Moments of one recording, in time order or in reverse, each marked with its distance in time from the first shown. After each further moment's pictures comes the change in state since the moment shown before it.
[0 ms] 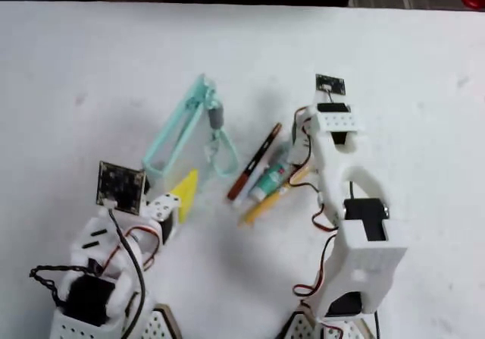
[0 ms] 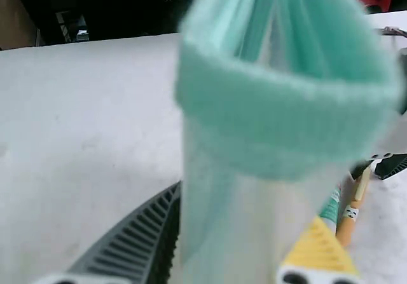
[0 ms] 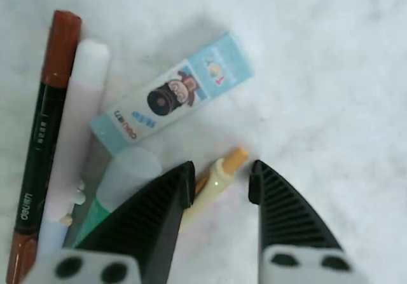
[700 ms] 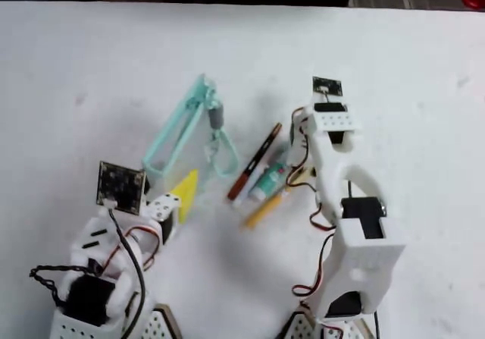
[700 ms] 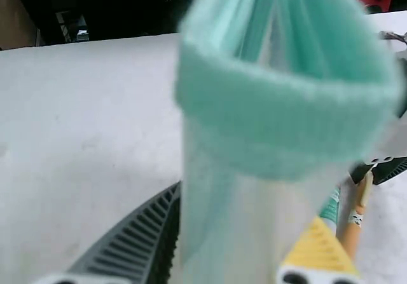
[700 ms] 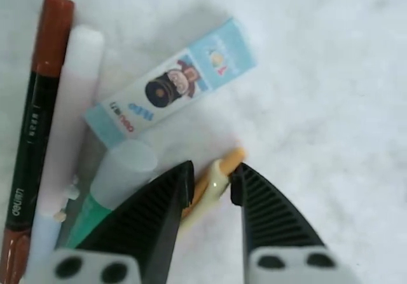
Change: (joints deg) left arm 0.0 0.0 0.0 0.0 0.0; right arm -1.9 1.5 -0.8 1.4 0.0
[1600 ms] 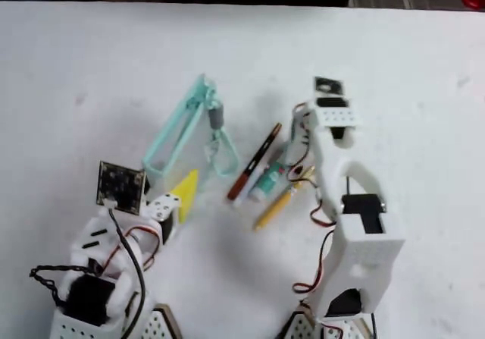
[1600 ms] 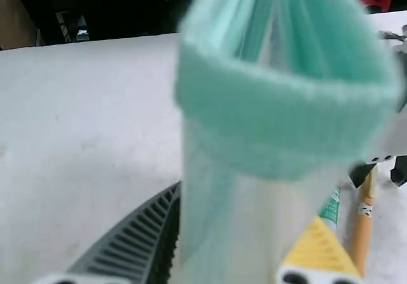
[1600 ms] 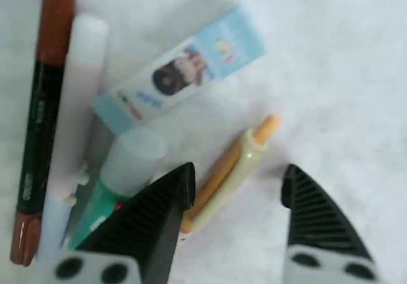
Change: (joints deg) left arm 0.0 0.0 0.0 0.0 0.0; right arm 0.3 0.8 -4.0 5.9 -0.1
